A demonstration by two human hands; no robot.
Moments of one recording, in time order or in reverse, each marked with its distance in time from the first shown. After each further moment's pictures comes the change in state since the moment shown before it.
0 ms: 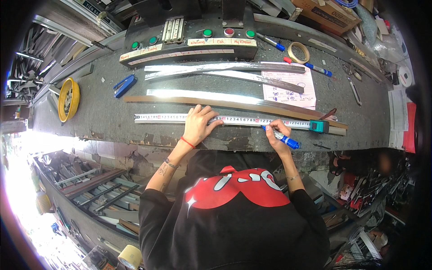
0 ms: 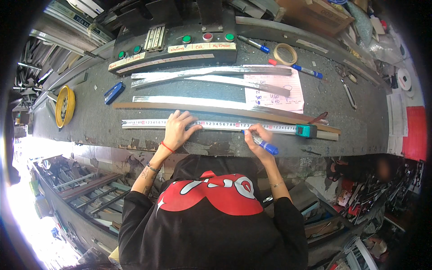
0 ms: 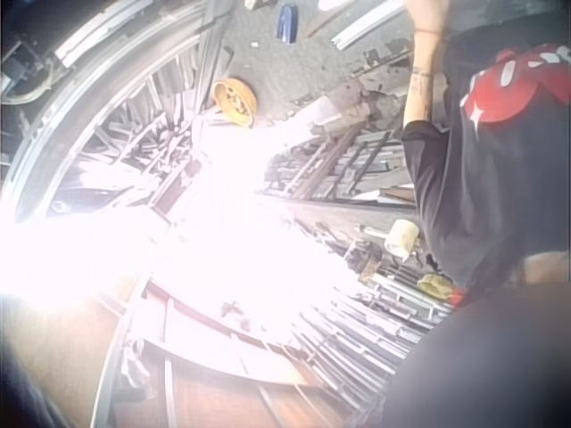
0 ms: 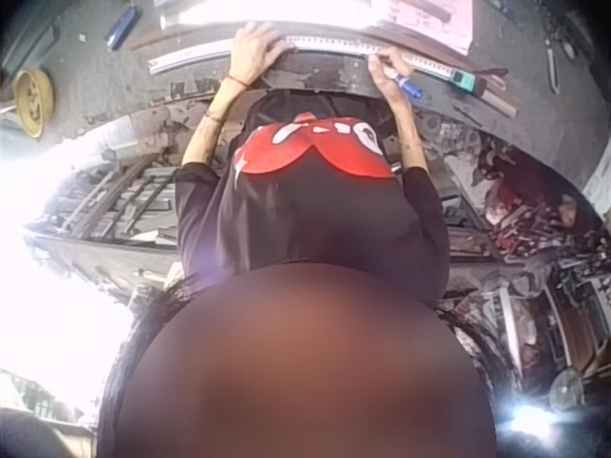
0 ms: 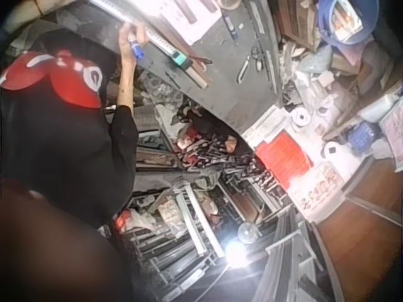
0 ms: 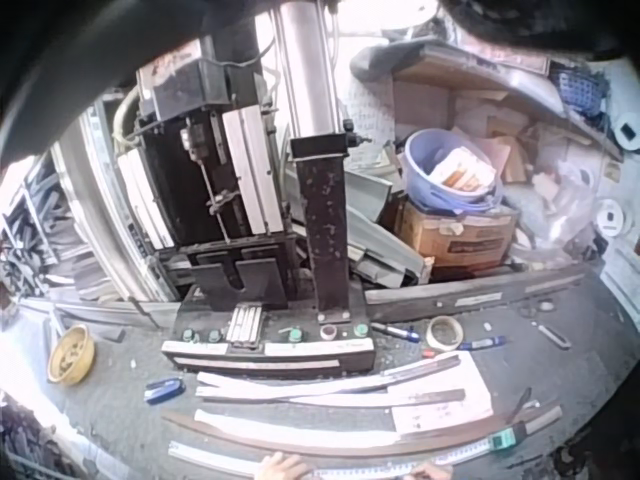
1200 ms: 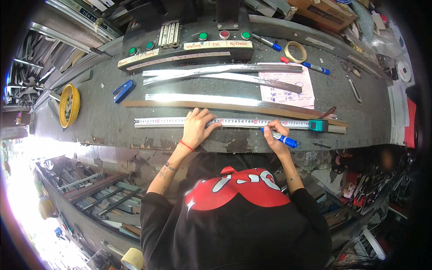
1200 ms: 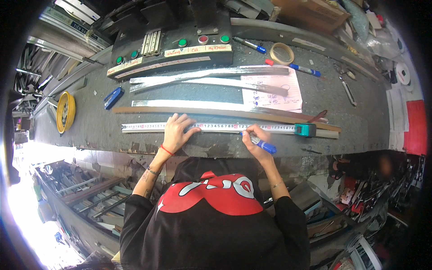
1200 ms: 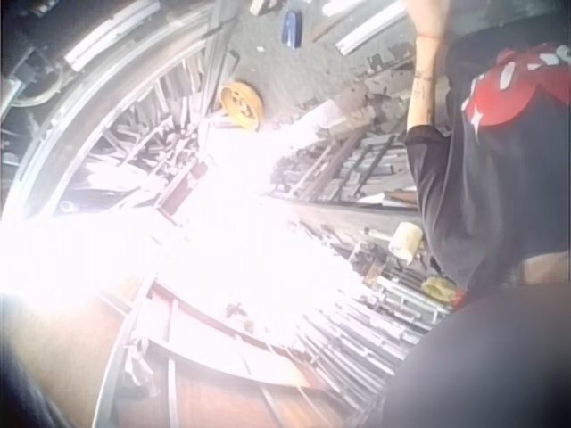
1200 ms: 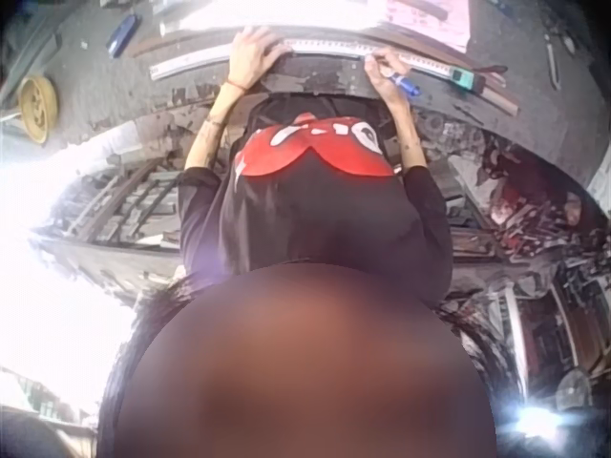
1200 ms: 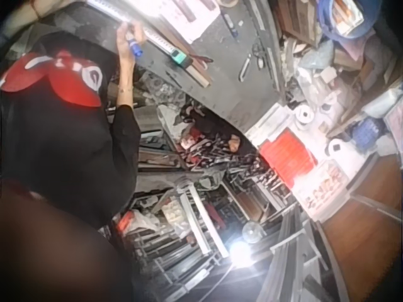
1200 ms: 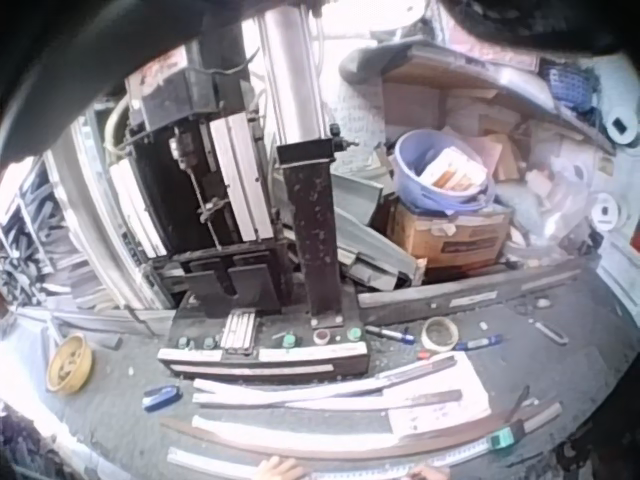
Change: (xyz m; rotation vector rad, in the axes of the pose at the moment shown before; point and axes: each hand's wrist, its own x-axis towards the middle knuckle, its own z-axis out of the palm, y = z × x) left_hand 0.000 -0.002 0.001 0.010 -0.016 -0.004; right_hand -0.001 0.001 0.001 -0.017 0.000 0.037
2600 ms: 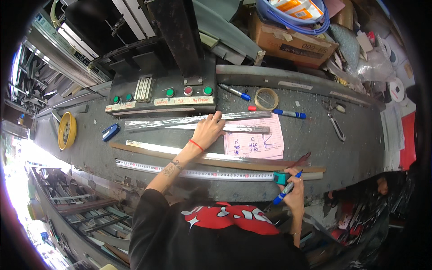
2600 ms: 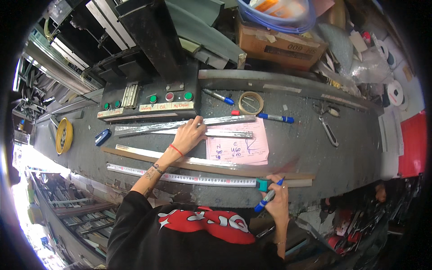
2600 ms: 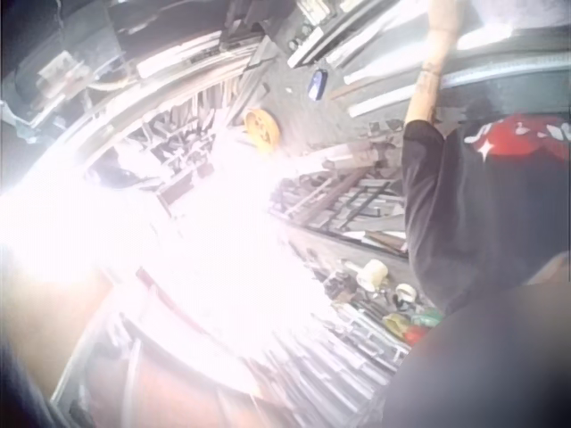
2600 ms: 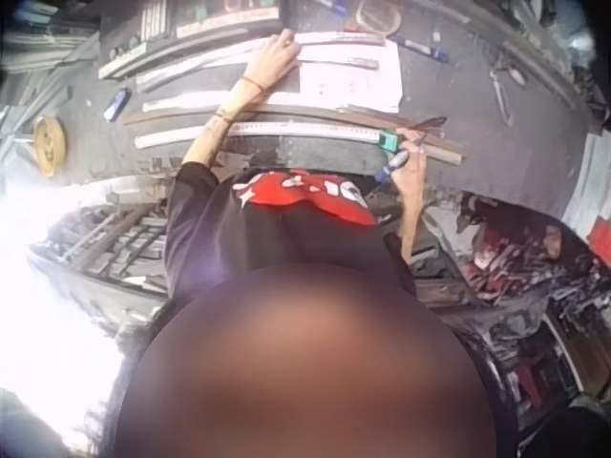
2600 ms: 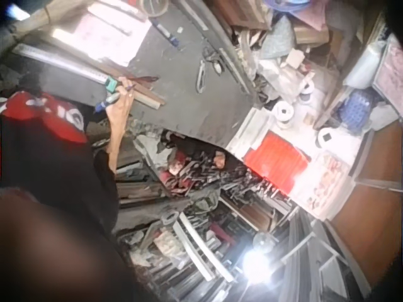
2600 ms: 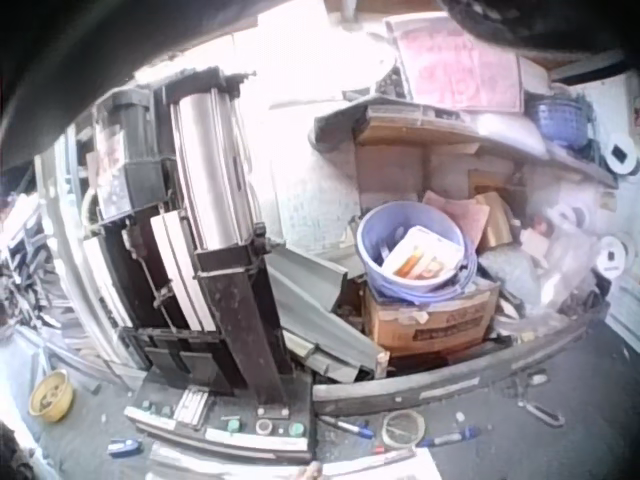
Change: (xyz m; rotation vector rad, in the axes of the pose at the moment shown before) left_hand 0.183 0.041 0.075 0.233 -0.154 0.137; right_hand -0.009 0.006 -0.175 -0.459 0.051 -0.129
